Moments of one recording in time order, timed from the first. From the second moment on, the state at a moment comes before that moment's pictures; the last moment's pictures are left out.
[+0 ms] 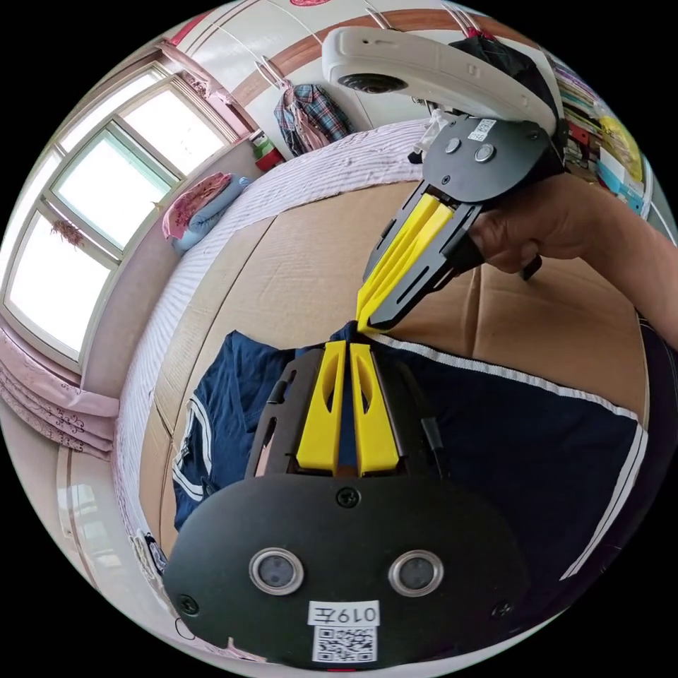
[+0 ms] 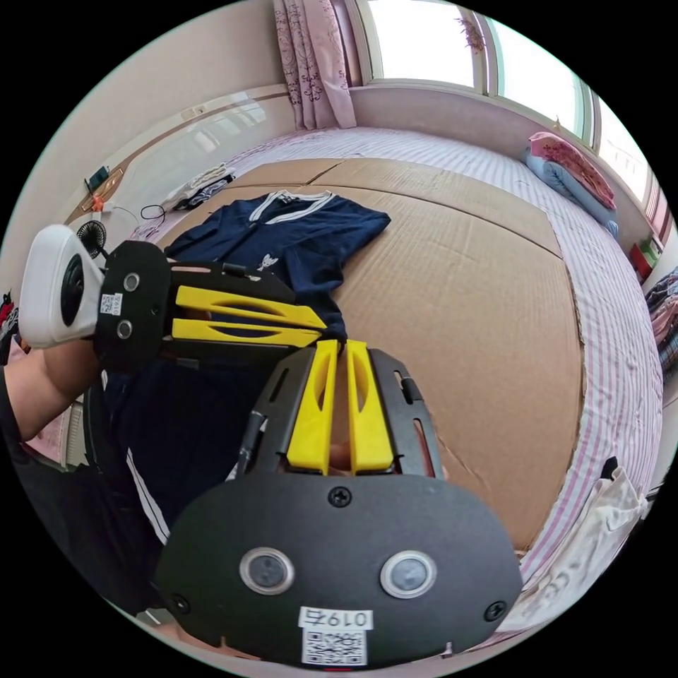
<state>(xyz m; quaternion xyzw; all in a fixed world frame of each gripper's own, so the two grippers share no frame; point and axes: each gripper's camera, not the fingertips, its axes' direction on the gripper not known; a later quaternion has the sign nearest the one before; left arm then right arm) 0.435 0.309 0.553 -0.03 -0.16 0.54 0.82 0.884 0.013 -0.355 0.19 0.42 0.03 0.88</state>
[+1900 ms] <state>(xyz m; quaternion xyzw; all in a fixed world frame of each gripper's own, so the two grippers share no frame) 0.448 -0.116 0.595 -0.21 -0.17 0.19 0.94 0.922 0.017 -0.398 0.25 0.36 0.08 0.90</state>
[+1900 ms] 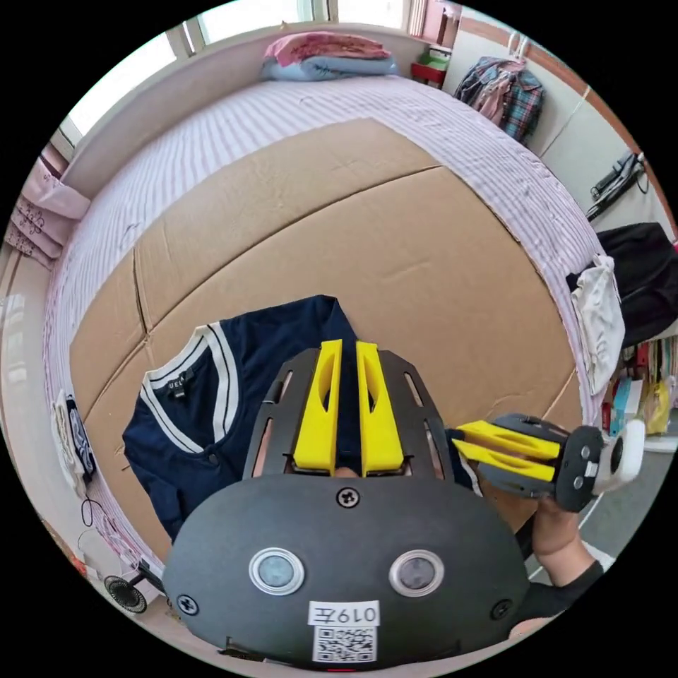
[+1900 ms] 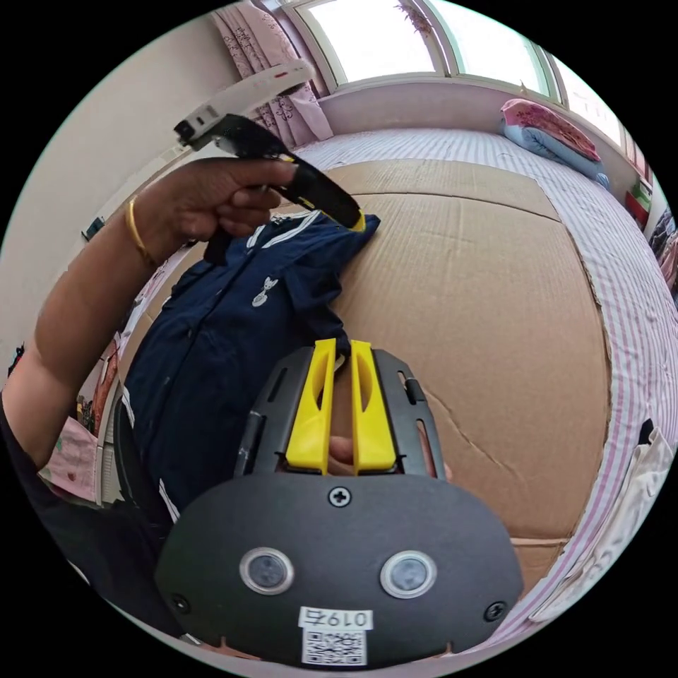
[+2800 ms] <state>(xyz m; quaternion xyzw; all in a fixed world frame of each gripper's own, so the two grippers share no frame) 0.455 -0.320 0.628 -0.26 -0.08 0.44 0.86 0.953 0.020 -0.424 0.26 0.33 0.08 0.90</state>
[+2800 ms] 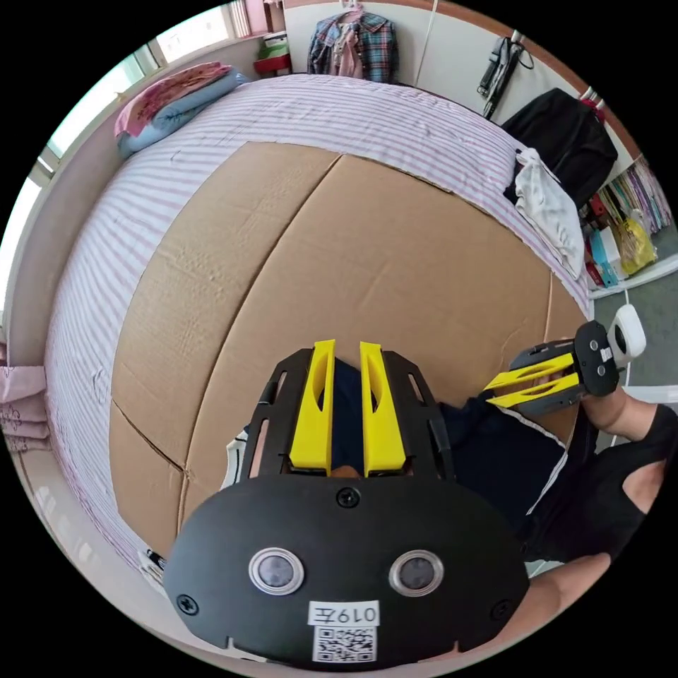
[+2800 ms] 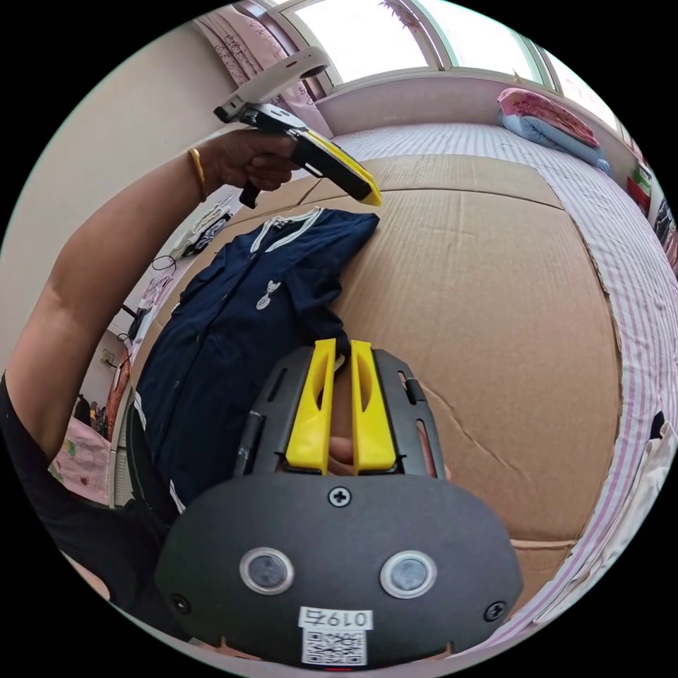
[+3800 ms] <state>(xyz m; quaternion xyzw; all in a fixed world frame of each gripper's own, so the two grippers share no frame) 0.398 -0.362 0.641 -0.25 -0.07 0.51 0.82 0.963 0.025 -0.428 0.26 0.32 0.09 0.91</state>
